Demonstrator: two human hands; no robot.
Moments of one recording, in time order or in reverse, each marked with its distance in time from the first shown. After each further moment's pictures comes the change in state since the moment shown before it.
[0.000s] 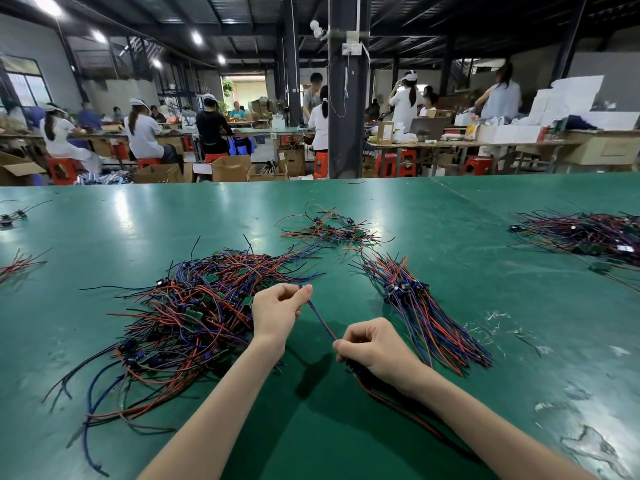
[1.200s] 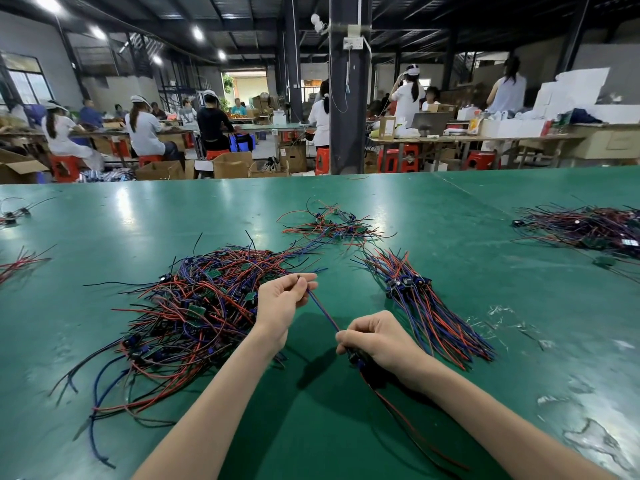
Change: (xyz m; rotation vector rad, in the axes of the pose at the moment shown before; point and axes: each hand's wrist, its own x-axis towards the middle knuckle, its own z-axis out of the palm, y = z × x) left_hand 0.000 0.005 0.000 -0.142 -0.142 -0.035; right_hand -0.001 -0.003 -0.002 0.195 -0.035 0.068
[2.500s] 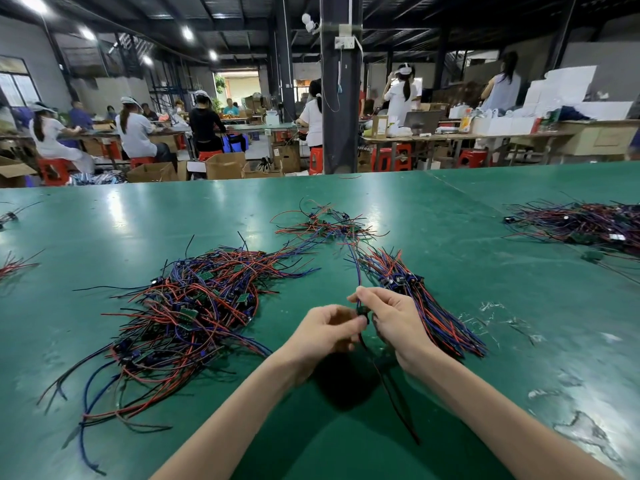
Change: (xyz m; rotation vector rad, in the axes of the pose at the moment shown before) left_hand -0.051 0.001 0.037 0.032 -0.489 -0.212; right_hand 0.011 -0.004 -0.014 0.256 0.352 -0.114
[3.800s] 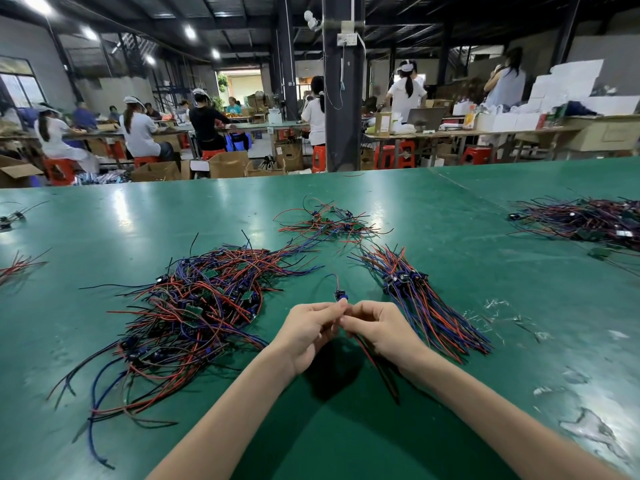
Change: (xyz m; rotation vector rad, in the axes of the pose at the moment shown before) left_hand 0.005 0.001 -0.015 -0.271 0.174 -0.097; right_hand -0.006 0.011 0.005 -0.223 -0.248 -0.027
